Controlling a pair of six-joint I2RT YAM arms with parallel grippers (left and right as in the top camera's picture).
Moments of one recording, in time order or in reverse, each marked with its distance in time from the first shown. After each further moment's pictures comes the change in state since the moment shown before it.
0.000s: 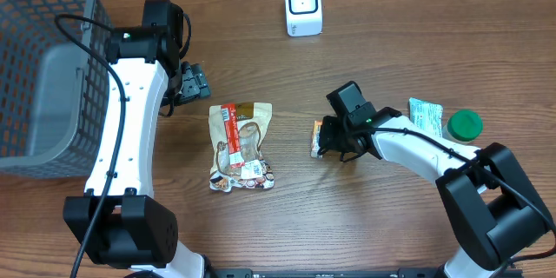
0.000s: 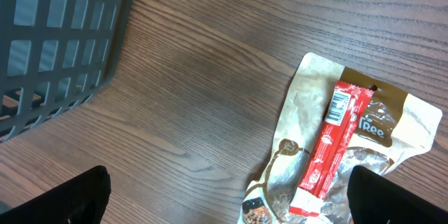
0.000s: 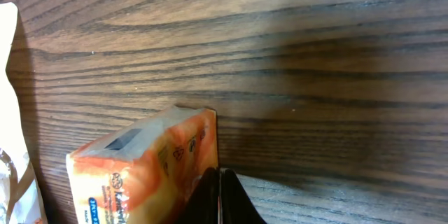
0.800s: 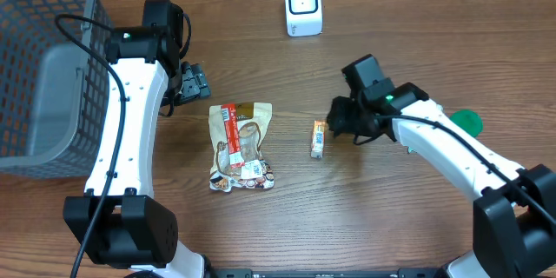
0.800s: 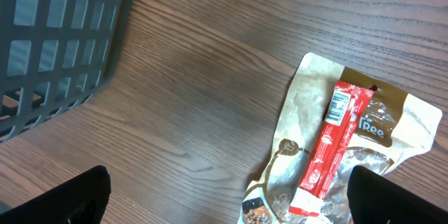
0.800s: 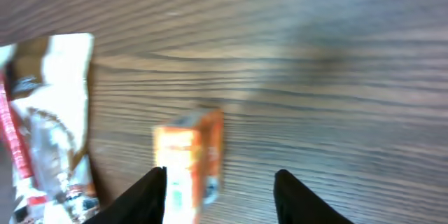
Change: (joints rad) left arm 0.000 0.000 0.000 0.000 0.000 0.000; right arm -0.055 -0.111 0.179 -0.289 0.013 -0.137
